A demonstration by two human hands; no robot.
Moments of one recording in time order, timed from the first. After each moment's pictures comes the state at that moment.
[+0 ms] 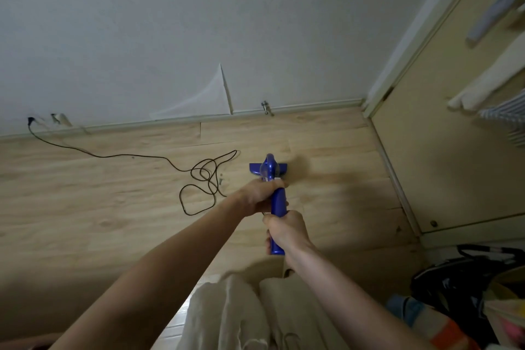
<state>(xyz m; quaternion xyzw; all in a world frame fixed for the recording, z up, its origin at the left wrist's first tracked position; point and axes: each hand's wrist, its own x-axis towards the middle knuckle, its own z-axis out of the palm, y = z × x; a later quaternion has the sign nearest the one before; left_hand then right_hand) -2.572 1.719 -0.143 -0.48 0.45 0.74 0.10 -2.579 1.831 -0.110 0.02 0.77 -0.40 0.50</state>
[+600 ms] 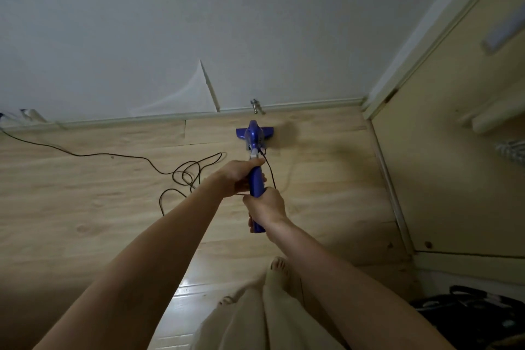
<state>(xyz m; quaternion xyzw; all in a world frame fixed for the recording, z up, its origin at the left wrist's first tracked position) -2.721 1.620 -0.181 -0.53 0.42 0.73 0.06 -2.746 1.732 -0.156 -0.06 0.78 -0.35 0.52</state>
